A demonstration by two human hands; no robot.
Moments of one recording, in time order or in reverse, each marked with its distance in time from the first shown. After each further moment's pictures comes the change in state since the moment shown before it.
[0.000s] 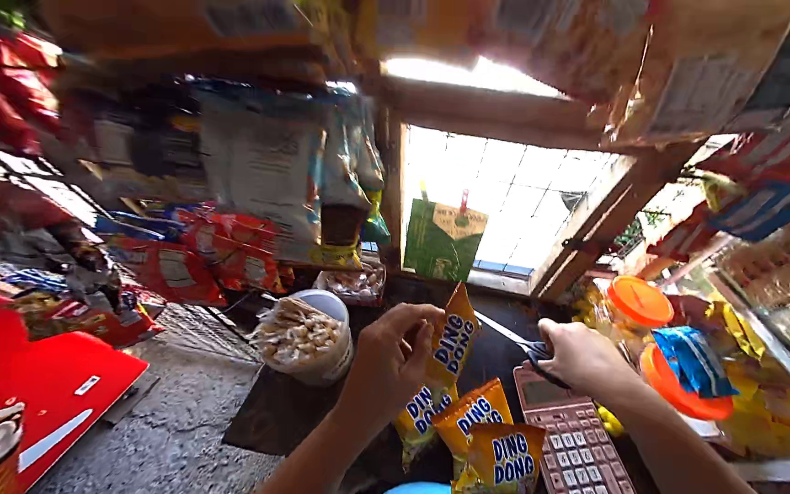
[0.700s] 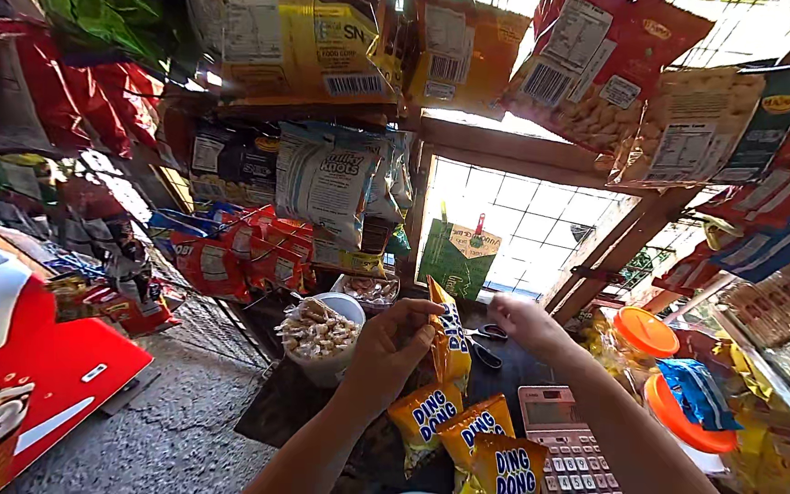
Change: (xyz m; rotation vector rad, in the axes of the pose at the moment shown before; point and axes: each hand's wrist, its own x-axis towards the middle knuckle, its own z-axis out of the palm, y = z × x) left_hand 0.001 0.024 -0.026 -0.560 0.038 -0.267; right_hand 0.055 -0.036 -0.005 0.296 0.353 -0.625
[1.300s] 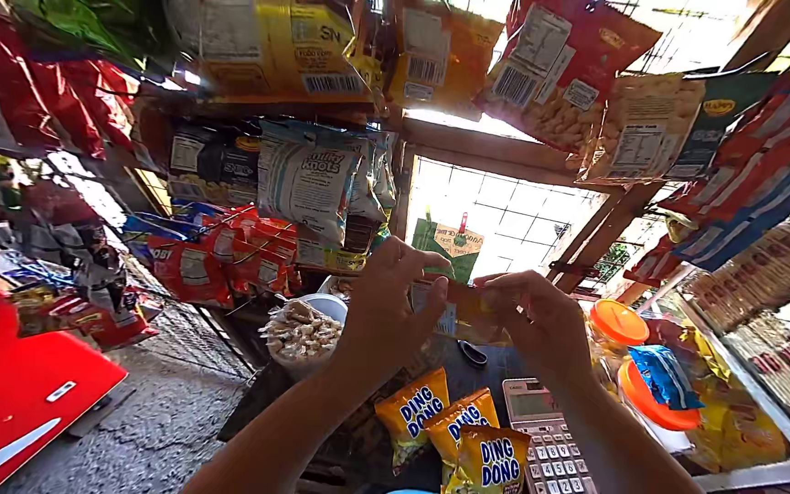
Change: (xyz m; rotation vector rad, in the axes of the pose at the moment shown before) left_hand 0.036 0.031 0.015 0.751 0.128 0.470; right_hand -0.050 -0.084 -0.027 0.422 0.712 -0.457
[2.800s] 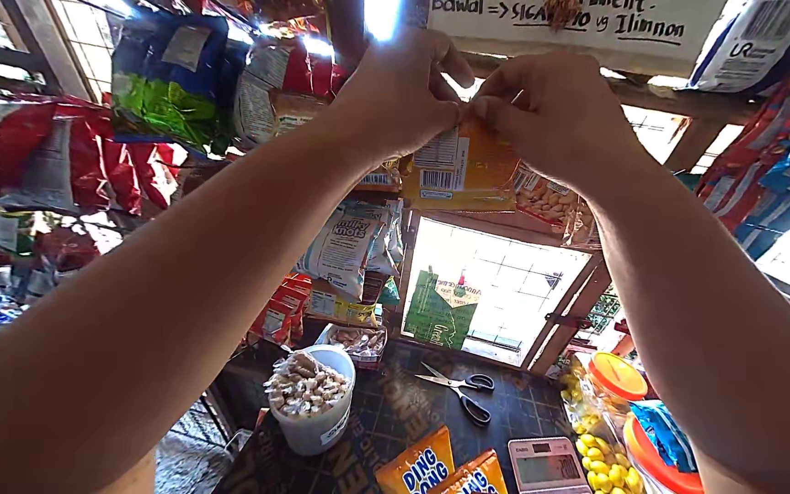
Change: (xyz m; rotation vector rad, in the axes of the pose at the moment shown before) left_hand 0.207 0.073 -0.109 0.079 -0.176 0.046; right_hand 0.234 -0.114 -0.027 -0.663 -0.181 -0.042
